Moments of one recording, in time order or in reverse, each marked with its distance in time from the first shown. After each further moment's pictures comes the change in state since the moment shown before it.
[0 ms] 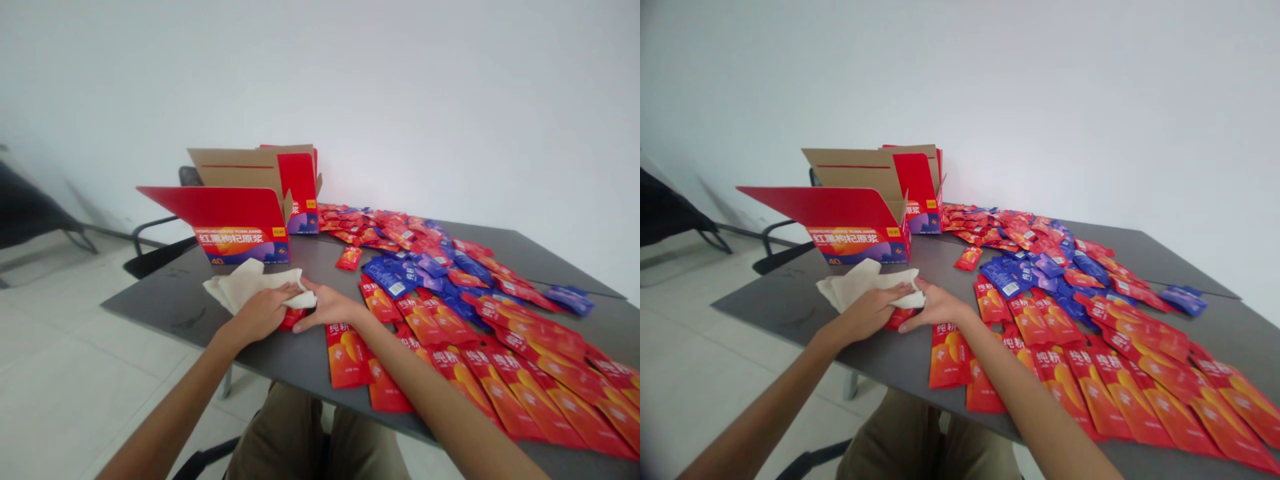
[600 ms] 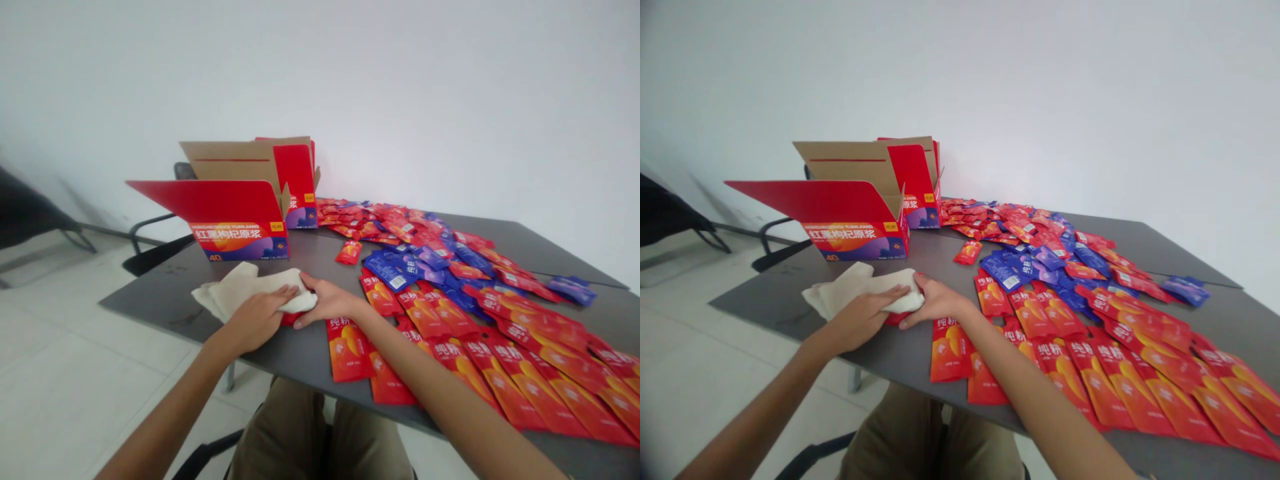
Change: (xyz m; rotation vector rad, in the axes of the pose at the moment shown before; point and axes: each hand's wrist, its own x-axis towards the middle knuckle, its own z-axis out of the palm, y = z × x) left_hand -0.014 0.004 0.001 0.003 -0.008 -0.001; right_hand 0.001 0.001 0.000 -0.071 0.015 0.035
